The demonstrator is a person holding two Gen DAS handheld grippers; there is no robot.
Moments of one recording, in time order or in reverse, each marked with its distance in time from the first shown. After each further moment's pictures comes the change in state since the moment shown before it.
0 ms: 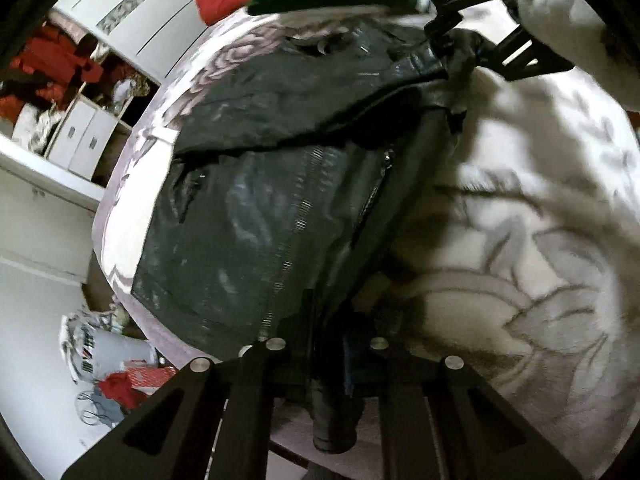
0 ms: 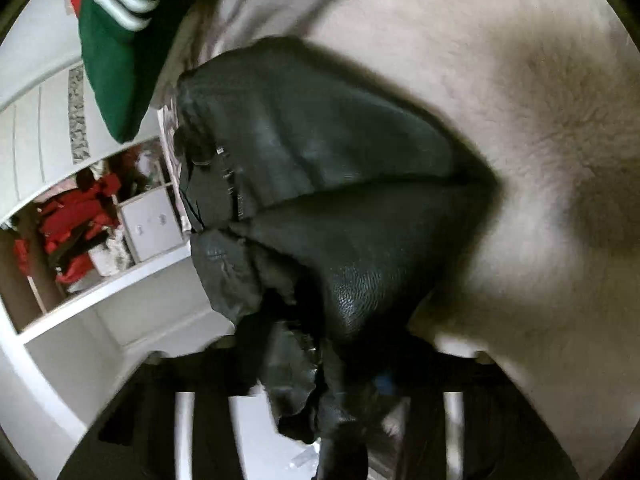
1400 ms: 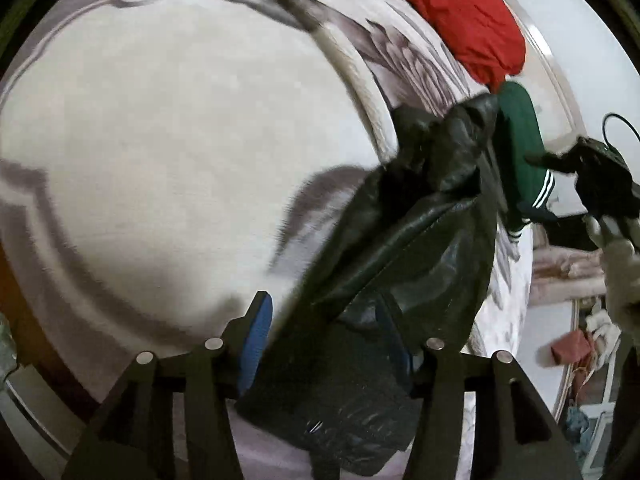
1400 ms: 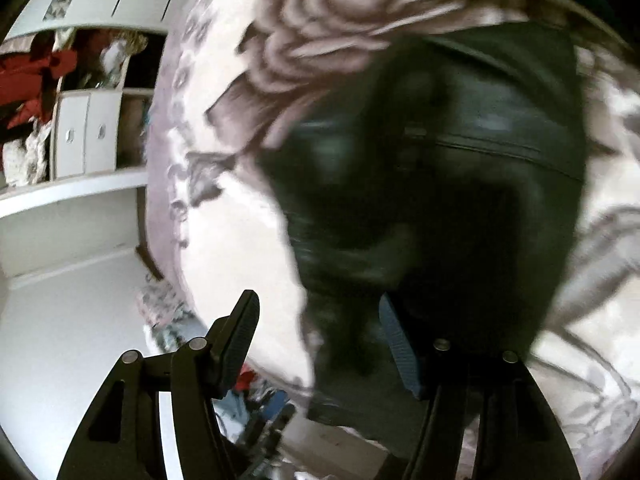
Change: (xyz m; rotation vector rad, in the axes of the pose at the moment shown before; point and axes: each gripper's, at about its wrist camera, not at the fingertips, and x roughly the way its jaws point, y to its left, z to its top) left arm 0.205 0.385 -0.016 -0.674 0.080 -0.749; right arm 0.200 0.309 -0.064 -0.266 0.023 -0.429
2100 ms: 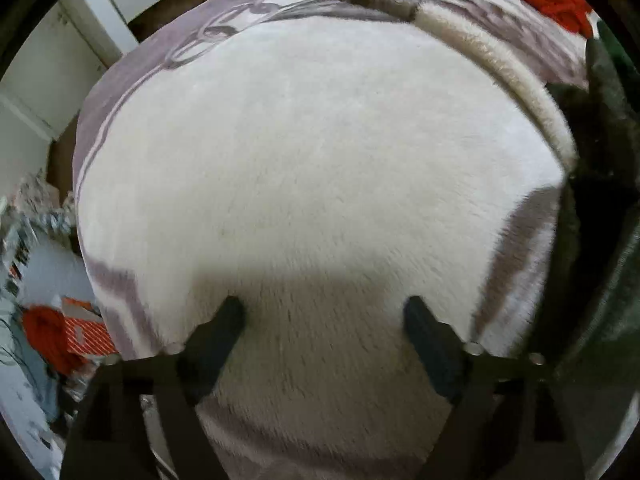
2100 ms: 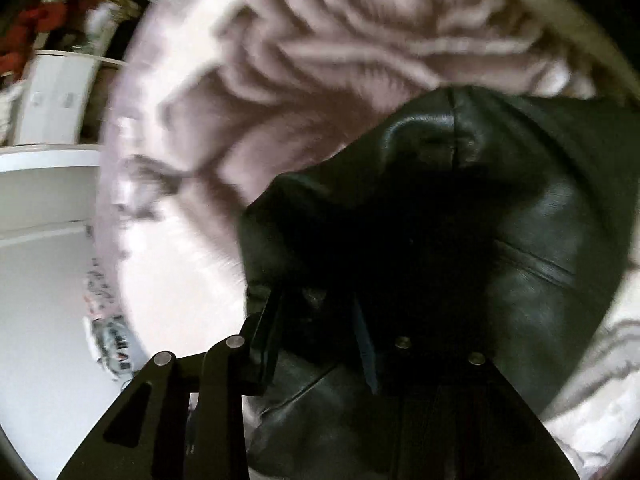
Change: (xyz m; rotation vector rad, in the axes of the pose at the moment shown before) left arm 0.037 0.037 0.039 0.168 -0.087 0.620; right arm 0.061 0.051 0.052 -0.211 -0.013 -0.113
